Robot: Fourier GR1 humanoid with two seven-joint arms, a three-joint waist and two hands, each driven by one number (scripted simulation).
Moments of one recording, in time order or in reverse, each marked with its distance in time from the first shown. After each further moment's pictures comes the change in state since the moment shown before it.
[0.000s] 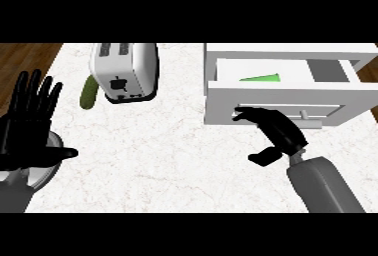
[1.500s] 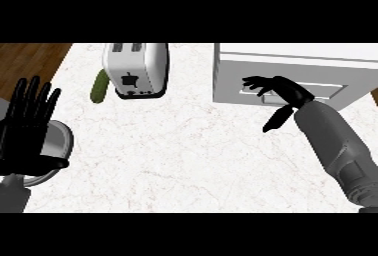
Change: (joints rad) left arm 0.027 -0.043 0.089 0.060 -0.061 -0.187 0.004; right arm -0.586 -0.057 -0.261 0.993 -0.024 0.002 -0.465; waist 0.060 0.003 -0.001
